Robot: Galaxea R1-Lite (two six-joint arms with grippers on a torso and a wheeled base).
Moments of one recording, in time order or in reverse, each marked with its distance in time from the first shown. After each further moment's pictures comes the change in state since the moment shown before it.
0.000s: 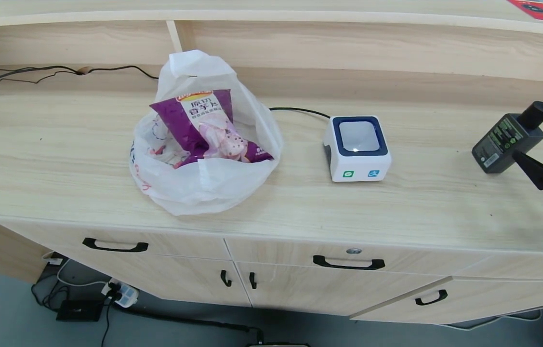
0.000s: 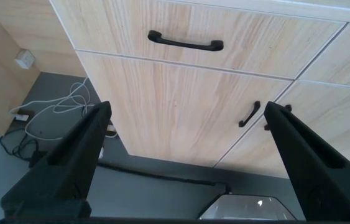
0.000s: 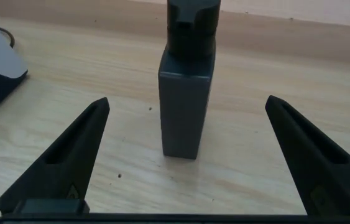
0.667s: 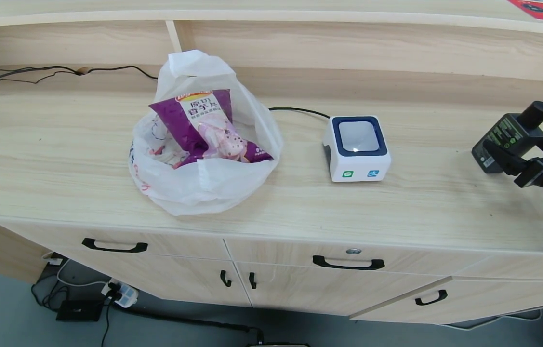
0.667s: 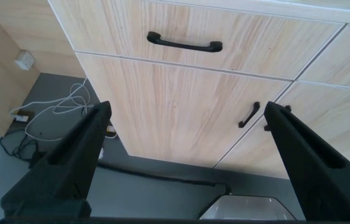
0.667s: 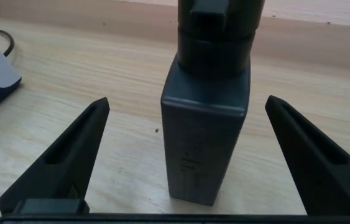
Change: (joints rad) left arm 0.000 0.000 0.000 -0.003 0.000 0.000; right arm 0.075 0.157 -0.189 0.001 0.000 0.013
